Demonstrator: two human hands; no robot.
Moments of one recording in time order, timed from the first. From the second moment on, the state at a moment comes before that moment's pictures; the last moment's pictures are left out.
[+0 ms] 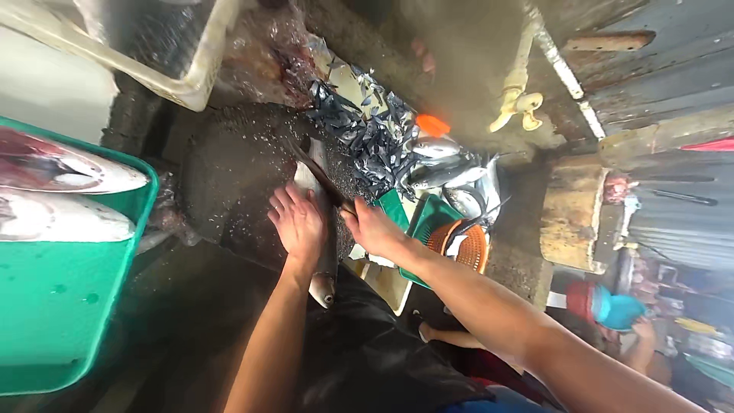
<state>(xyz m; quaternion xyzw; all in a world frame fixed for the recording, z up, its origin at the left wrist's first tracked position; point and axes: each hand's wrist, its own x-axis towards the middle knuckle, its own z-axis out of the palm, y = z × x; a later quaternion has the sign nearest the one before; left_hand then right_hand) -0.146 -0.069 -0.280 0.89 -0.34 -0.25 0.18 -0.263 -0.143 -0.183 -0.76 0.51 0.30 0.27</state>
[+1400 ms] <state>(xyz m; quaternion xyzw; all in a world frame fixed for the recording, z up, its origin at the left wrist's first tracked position) 0.008 -0.155 -0.075 0.80 -0.24 -0.01 0.54 -0.403 -0.132 -0.171 -0.73 0.51 0.02 0.45</state>
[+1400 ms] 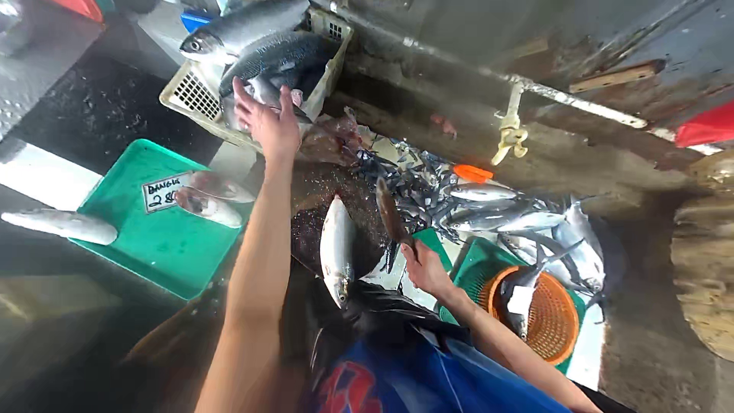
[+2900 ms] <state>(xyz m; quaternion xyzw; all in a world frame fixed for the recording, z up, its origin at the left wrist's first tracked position) -0.163 -0.057 -0.271 0.92 -0.28 -0.23 0.16 -0.323 -0.101 -0.226 -0.77 0.50 0.25 0.29</state>
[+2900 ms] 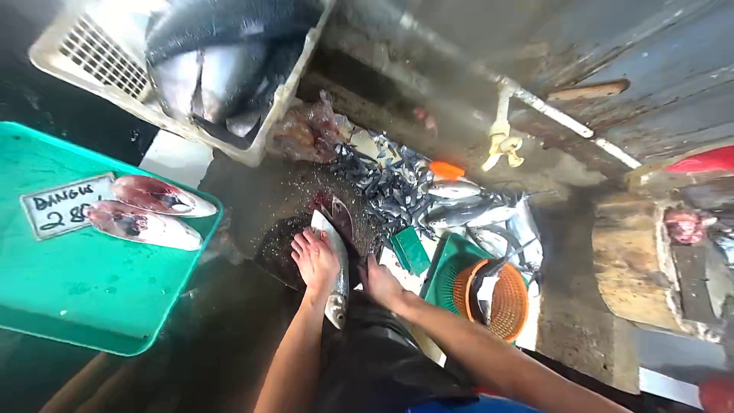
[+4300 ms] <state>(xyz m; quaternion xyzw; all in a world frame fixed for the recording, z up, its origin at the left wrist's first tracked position) -0.183 -0.012 -0.273 0.88 -0.27 -0.27 0.29 -0.315 -0.093 -0.186 -0.81 0.47 0.25 0.26</state>
